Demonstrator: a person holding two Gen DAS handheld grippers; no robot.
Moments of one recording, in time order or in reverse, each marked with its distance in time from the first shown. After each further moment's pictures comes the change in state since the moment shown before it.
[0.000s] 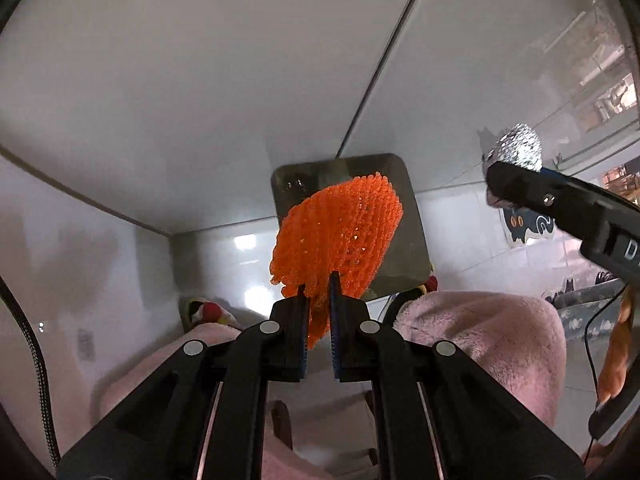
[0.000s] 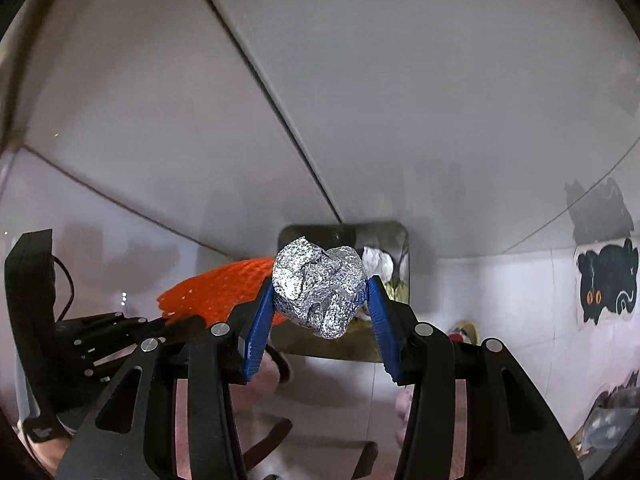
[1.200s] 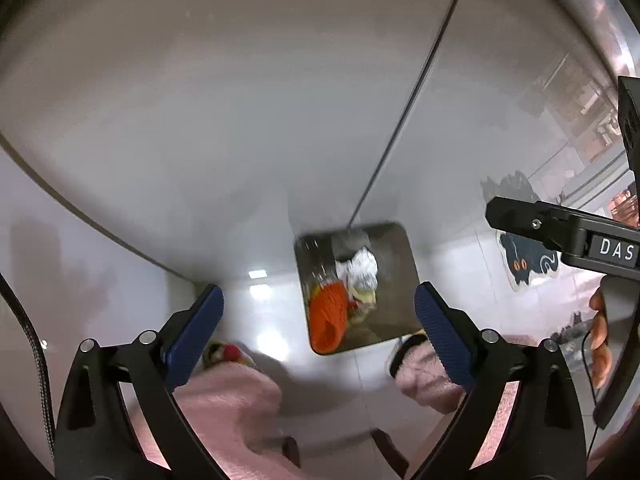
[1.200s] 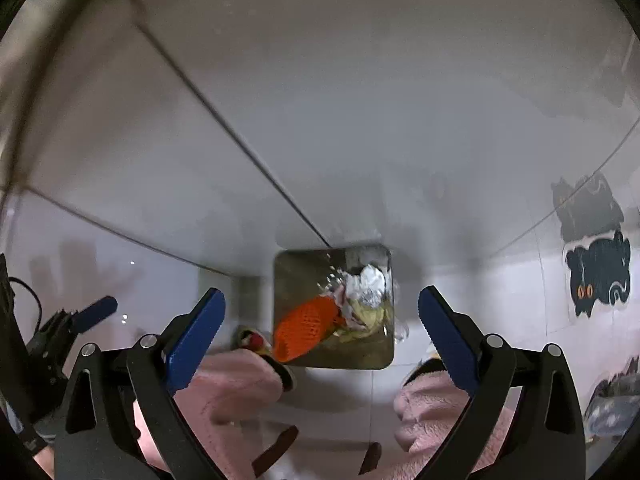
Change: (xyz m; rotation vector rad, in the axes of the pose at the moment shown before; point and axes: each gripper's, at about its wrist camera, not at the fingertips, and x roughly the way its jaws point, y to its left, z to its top) left arm -0.096 -0.007 0.005 0.002 -0.240 0.068; right arm -0.070 0.013 0.025 0.039 -0.058 -0.013
